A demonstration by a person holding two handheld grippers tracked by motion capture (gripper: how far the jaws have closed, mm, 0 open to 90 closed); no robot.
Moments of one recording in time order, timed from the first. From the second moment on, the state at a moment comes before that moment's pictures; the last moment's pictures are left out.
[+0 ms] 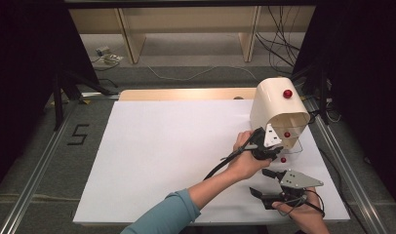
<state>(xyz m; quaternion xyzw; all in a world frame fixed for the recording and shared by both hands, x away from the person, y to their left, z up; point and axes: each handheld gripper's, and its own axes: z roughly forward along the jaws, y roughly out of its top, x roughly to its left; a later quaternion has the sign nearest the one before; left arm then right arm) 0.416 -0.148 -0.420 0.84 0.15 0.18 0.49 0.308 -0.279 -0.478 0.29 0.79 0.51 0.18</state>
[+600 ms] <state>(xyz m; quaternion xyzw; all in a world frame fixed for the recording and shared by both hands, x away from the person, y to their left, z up) 0.419 -0.149 -0.423 0.84 0.15 0.19 0.48 0.308 -0.279 -0.478 0.29 0.79 0.51 0.18</state>
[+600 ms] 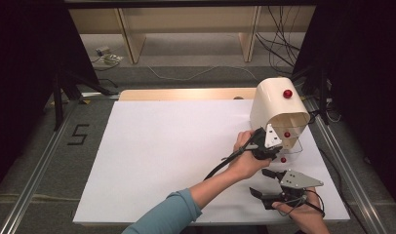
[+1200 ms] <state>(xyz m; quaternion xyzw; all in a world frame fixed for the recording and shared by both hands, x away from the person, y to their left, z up) 0.412 -0.145 -0.416 0.84 0.15 0.20 0.48 0.307 -0.279 -0.478 0.29 0.79 0.51 0.17</state>
